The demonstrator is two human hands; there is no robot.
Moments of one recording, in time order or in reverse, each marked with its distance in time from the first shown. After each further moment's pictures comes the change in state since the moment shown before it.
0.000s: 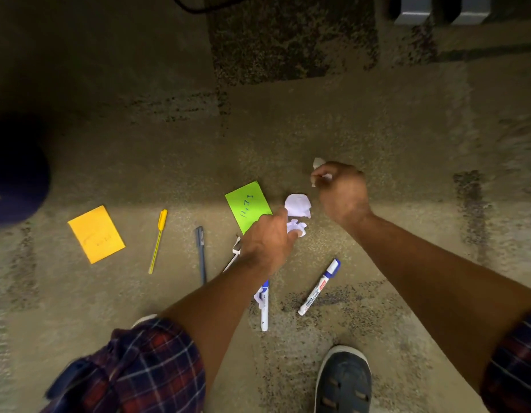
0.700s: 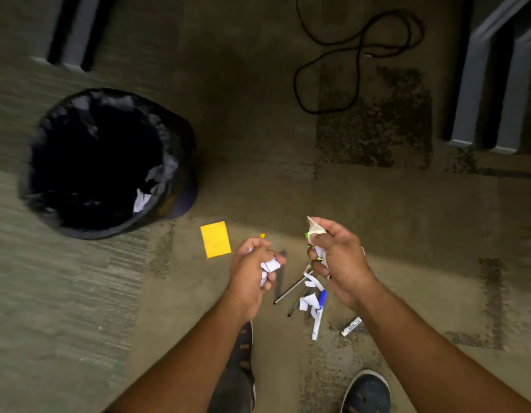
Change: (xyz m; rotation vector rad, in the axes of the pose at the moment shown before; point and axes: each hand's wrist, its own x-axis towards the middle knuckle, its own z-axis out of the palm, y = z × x) left_hand -0.181 -0.048 -0.238 -1.458 0.265 -0.535; right_hand -0.153 -0.246 -0.044 0.938 -0.437 0.406
